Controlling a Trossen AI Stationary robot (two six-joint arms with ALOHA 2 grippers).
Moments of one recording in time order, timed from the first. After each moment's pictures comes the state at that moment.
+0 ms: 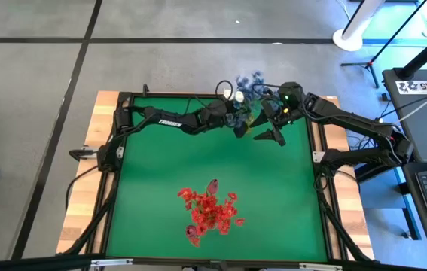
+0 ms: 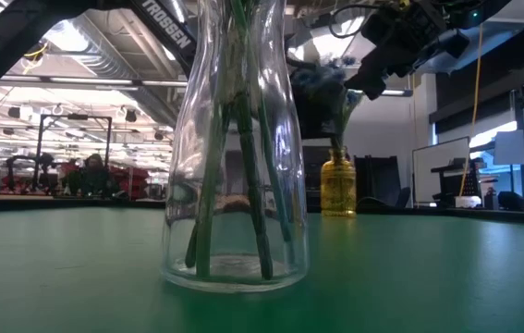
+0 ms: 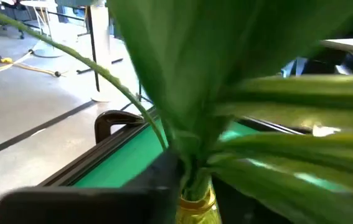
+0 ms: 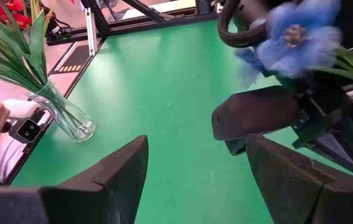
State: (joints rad) left arm 0.31 2.12 1.36 0.56 -0.20 -0.16; right arm -0.59 1.17 0.92 -0.41 -0.80 -0.28
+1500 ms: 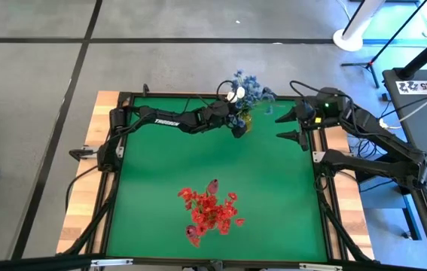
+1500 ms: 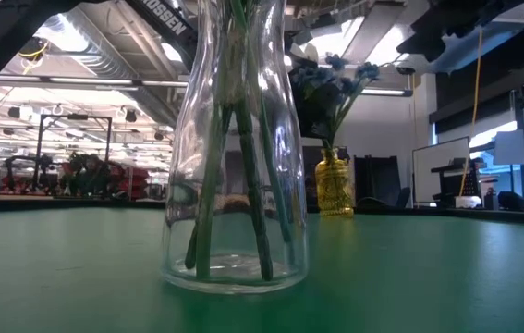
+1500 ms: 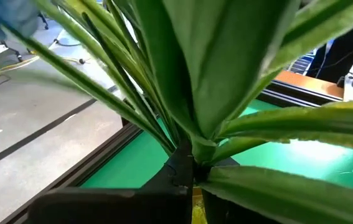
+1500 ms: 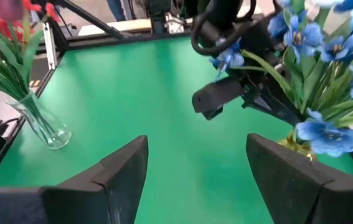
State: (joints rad) left arm 0.30 2.10 1.36 0.33 -0.30 -0.12; right arm -0.59 0.76 0.92 -0.67 -0.56 -0.21
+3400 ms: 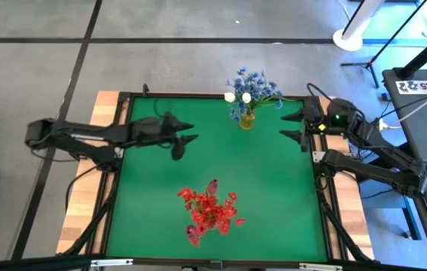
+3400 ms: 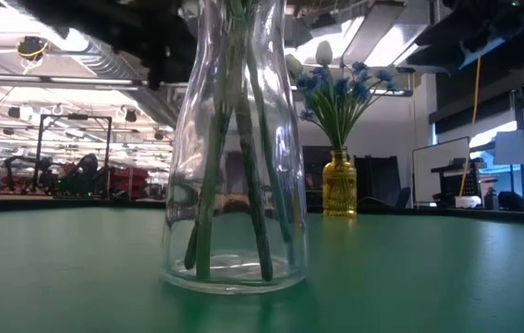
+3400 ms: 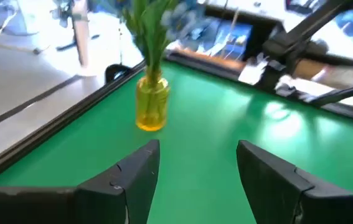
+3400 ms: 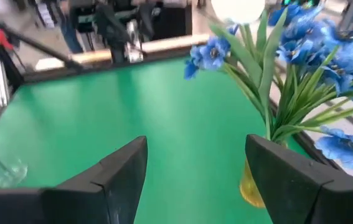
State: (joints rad) left arm 0.14 1.12 0.65 0.15 -0.24 -0.22; right arm -0.59 0.55 0.72 -0.51 -0.39 -0.08
